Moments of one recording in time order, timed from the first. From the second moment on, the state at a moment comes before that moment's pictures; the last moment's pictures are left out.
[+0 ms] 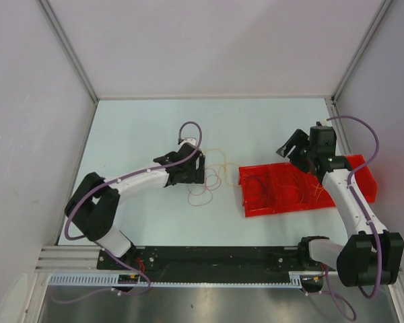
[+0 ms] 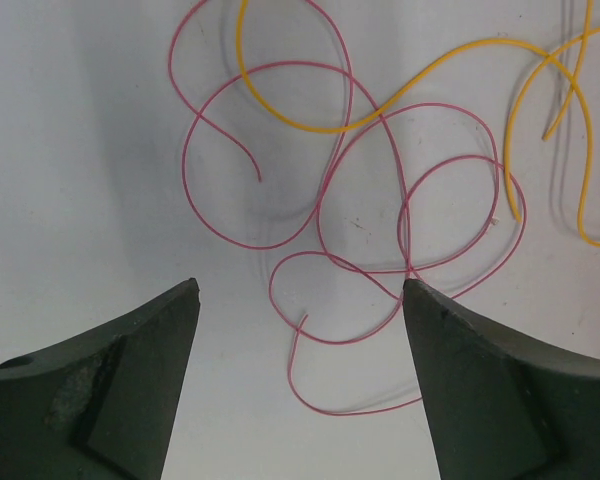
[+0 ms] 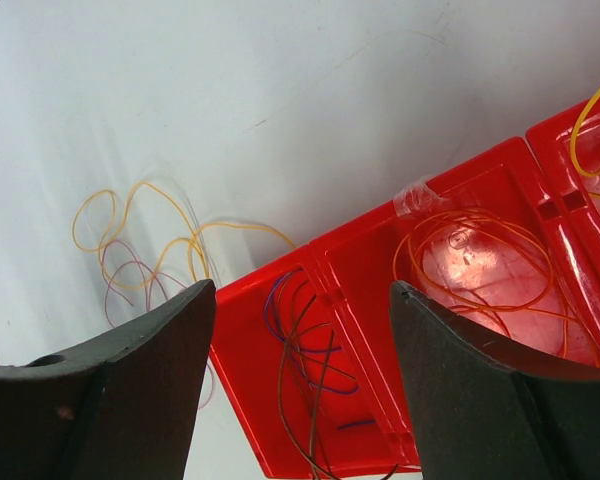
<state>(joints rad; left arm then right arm) -0.70 1.57 0.96 -0.36 -0.27 -0.54 0.06 1.16 0.92 -0.49 -0.10 0.67</state>
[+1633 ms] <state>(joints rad) -0.53 1.80 1.10 -0.40 -0.21 -0.54 -0.02 1.22 0.92 -0.45 -0.21 0.61</state>
